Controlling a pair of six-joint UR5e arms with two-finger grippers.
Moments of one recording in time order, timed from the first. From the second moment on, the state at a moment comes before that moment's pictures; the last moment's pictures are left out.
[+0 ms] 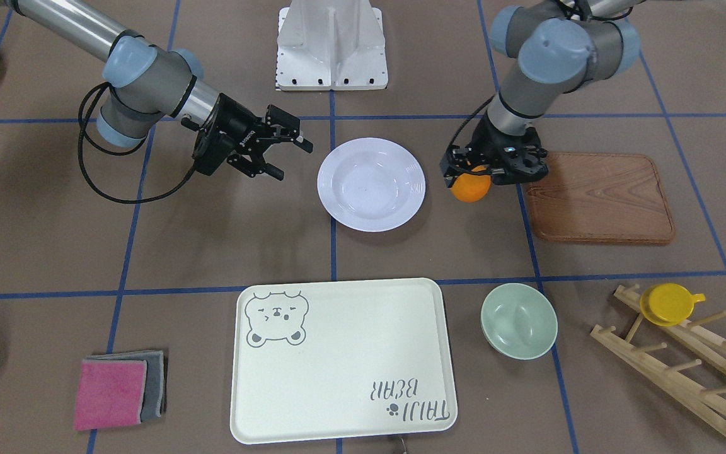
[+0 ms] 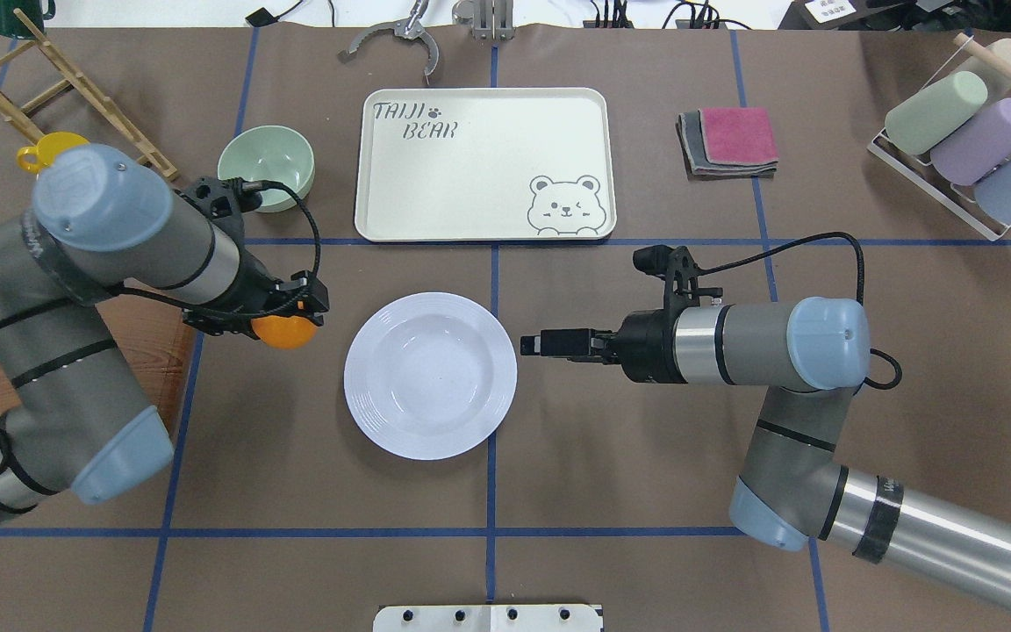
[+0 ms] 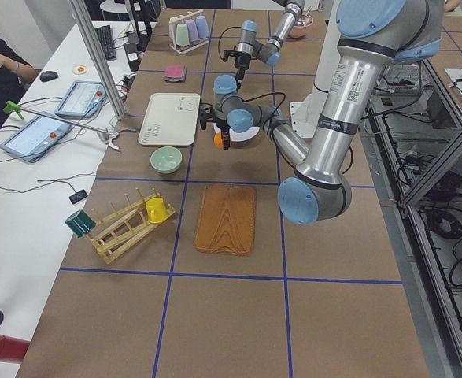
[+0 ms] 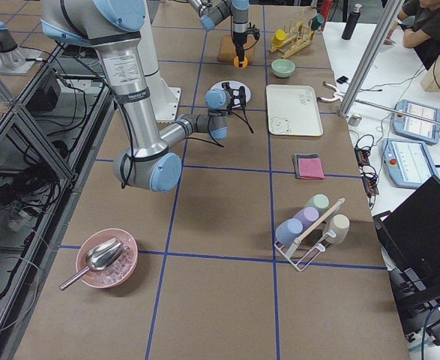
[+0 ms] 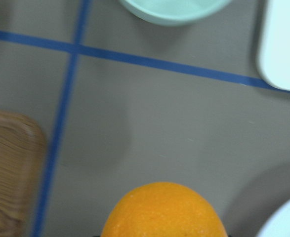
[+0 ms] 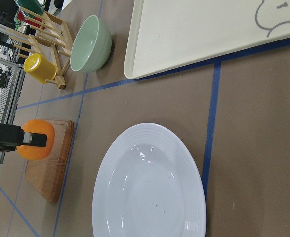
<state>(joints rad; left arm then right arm) -0.64 -1.97 -1.86 -1.73 -2.01 -1.33 0.48 -1.19 1.53 -0.24 1.84 1.45</state>
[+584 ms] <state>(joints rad) -0.46 -2.11 -1.79 -1.69 -1.88 -1.46 0.44 -1.16 1.47 -0.19 1.79 1.47</state>
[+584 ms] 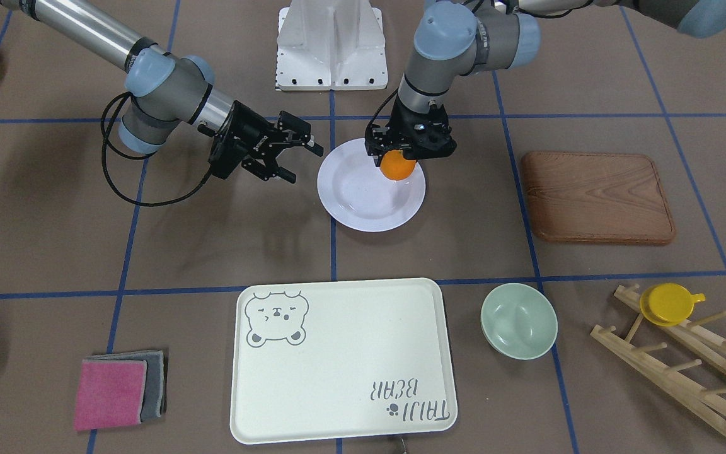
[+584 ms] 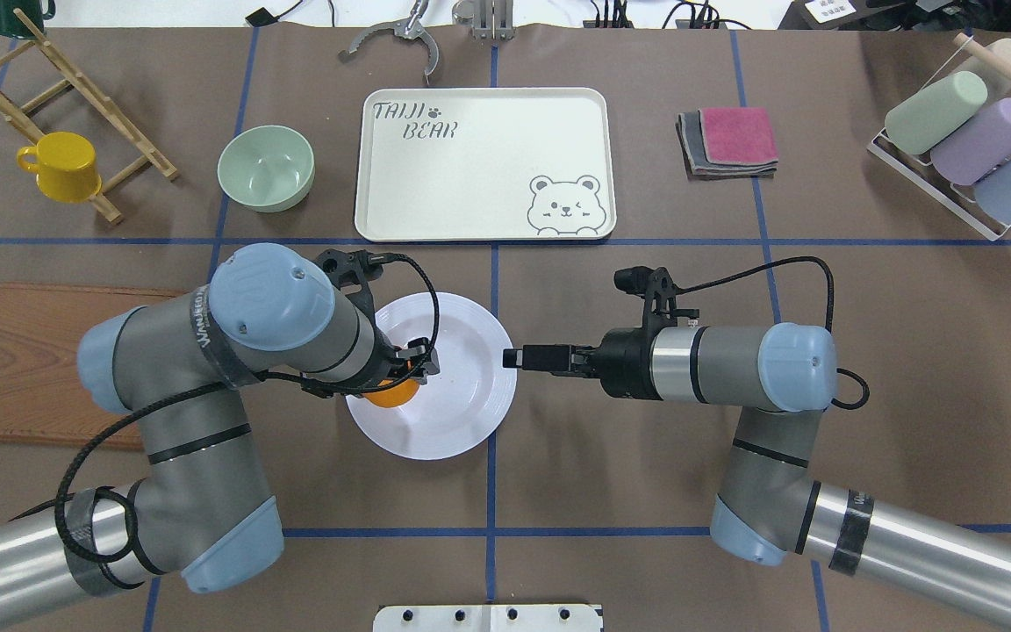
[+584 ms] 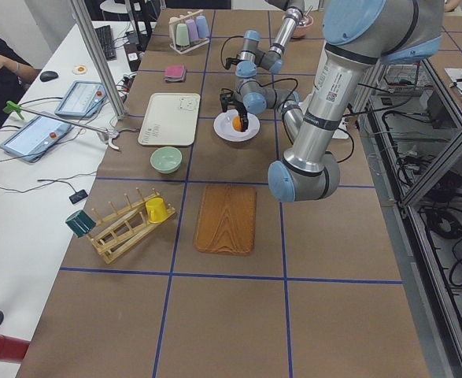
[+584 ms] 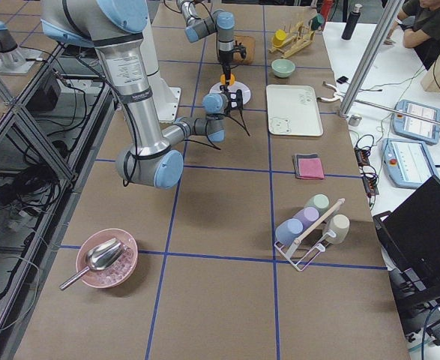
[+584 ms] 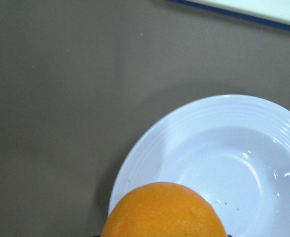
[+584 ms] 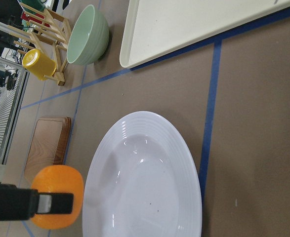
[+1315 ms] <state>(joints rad) -0.45 -2.14 -1.74 -1.70 -1.87 -1.45 0.41 -1.13 1.43 -0.20 1.78 1.48</state>
